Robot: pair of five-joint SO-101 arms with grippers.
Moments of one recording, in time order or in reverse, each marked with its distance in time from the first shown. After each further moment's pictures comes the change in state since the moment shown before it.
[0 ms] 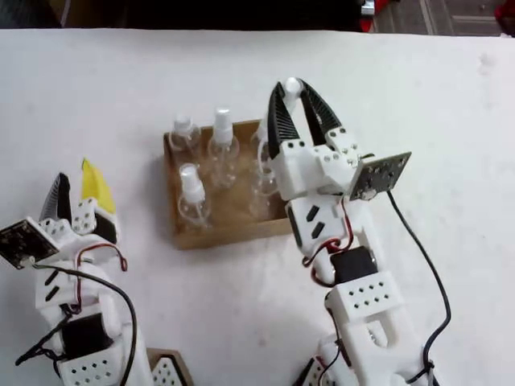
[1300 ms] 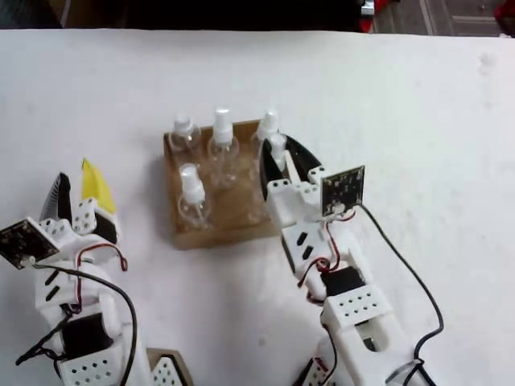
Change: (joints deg) left arm 0.0 0.0 0.0 0.0 0.0; right arm -1.8 0.6 16.7 0.0 6.1
